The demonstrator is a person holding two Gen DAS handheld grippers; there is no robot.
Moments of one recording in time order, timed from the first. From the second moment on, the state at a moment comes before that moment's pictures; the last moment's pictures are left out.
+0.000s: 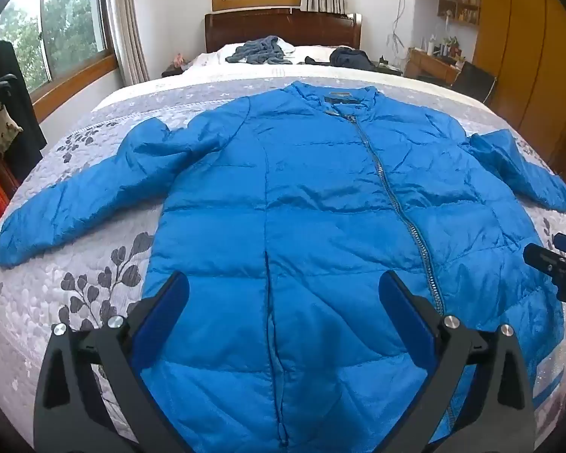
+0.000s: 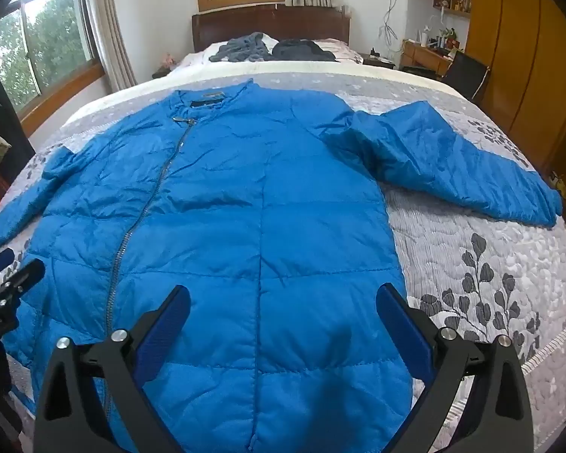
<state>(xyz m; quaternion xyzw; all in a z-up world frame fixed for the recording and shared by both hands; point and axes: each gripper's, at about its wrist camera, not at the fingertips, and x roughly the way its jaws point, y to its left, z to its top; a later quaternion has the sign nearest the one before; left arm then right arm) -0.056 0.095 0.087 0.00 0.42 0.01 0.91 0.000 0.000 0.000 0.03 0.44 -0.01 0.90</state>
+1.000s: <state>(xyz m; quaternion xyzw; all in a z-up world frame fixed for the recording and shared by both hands) -0.058 0.099 0.088 -0.02 0.41 0.03 0.91 0.002 -0.001 0.000 0.03 0.44 -0.02 0.90</state>
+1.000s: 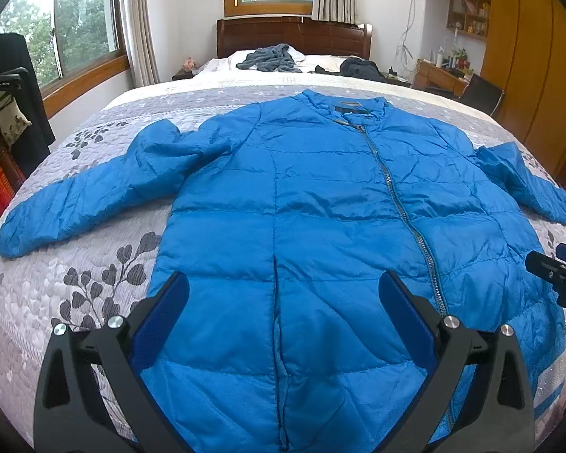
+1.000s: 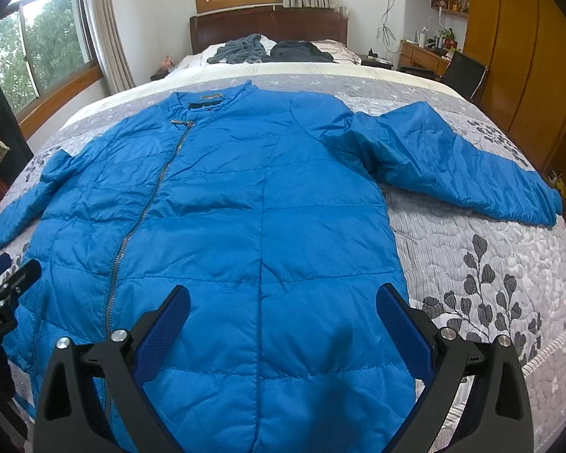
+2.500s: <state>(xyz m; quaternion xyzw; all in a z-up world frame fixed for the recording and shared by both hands) -0.062 0.096 0.093 -0.01 0.40 0.03 0.91 0.000 -0.003 0.003 0.03 0.44 -0.02 0.90</state>
